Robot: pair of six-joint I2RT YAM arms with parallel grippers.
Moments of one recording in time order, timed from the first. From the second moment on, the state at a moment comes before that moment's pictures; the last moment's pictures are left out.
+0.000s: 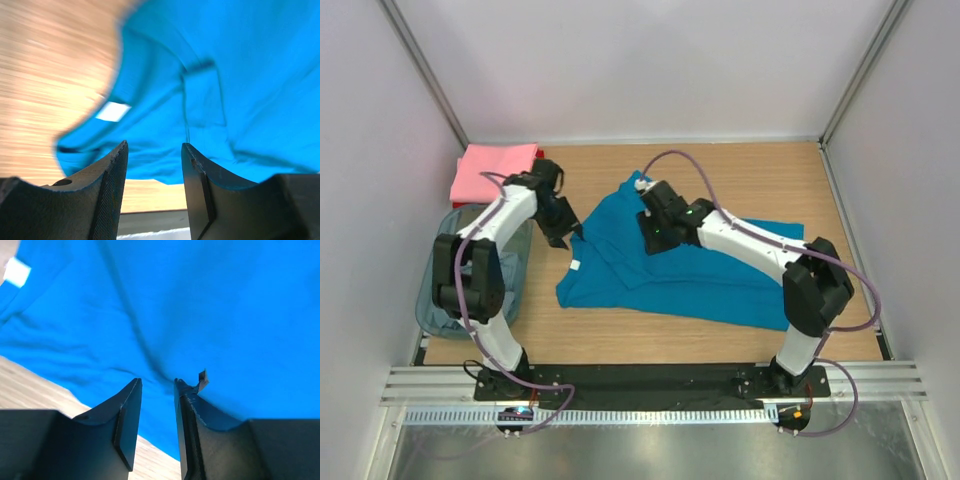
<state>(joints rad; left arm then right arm) -0.25 1.79 1.37 -0.90 0.13 -0.72 0.71 1.72 1.35 -0.59 0.07 0.36</state>
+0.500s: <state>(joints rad) -0.01 1.71 1.34 -0.89 0.26 -0.71 1.03 2.01 1.51 -0.59 0.13 0.29</state>
